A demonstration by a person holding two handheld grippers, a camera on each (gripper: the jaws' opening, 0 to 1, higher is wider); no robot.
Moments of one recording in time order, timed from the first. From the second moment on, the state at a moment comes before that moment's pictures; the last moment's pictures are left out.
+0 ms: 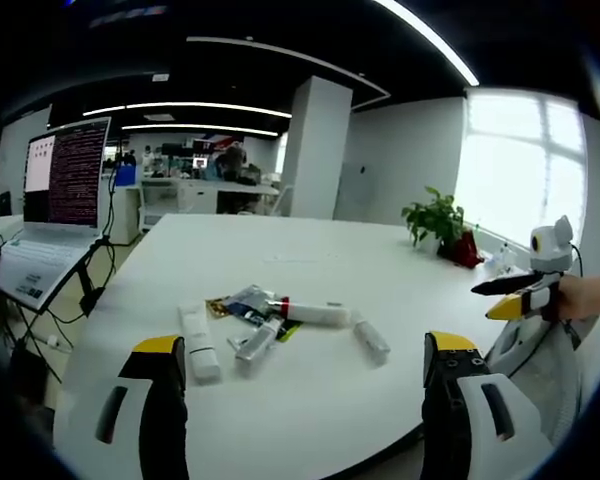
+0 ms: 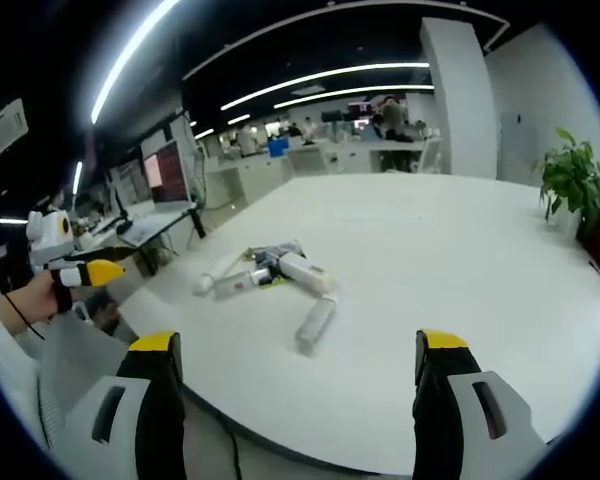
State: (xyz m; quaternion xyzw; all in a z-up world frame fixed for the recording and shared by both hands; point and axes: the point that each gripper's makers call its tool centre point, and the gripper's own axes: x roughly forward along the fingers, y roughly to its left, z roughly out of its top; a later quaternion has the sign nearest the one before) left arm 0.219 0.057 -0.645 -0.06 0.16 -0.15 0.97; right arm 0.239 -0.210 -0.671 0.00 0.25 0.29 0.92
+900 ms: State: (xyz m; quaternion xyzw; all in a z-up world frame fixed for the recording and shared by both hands) left arm 0.228 0.049 -0.652 -0.05 0.17 -0.18 0.97; right arm 0.291 -0.187 -0.695 -0.05 0.27 0.32 0.90
